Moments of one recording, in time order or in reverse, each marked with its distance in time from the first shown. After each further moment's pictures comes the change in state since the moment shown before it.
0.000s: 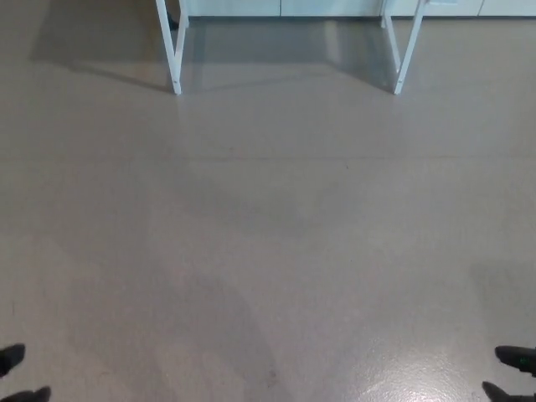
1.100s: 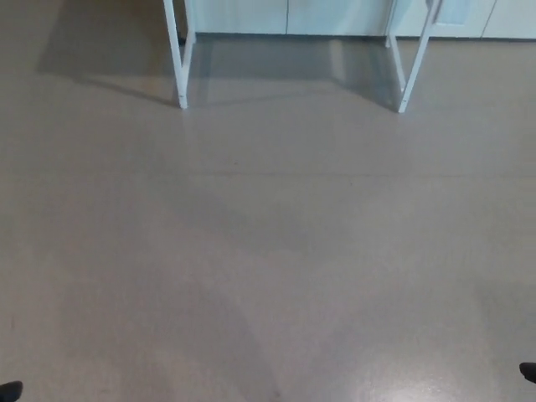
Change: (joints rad) left_arm 0.064 0.021 0.020 0.066 -0.042 -0.123 -0.121; right_arm 0.023 -0.042 -0.007 0.114 0.029 -0.148 0.049
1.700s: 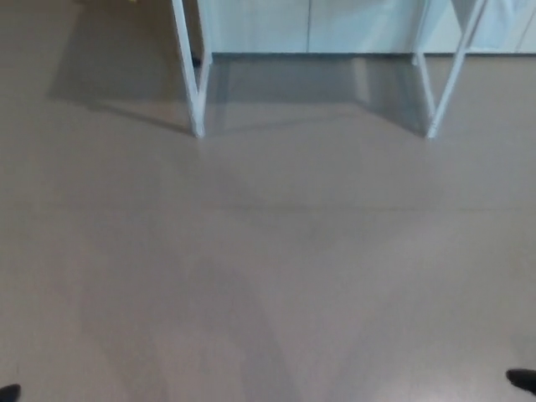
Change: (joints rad) left_arm 0.023 0.003 -0.024 -0.005 0.002 -0.043 0.013; right_arm 0.003 -0.017 0.035 0.012 -0.009 -0.009 0.004
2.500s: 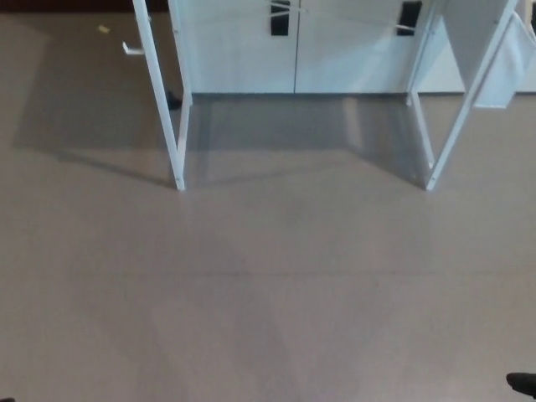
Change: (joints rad) left_arm 0.032 0.031 -0.026 0.055 0.020 -0.061 0.025; right_arm 0.009 0.003 0.031 0.012 -0.016 -0.016 0.002
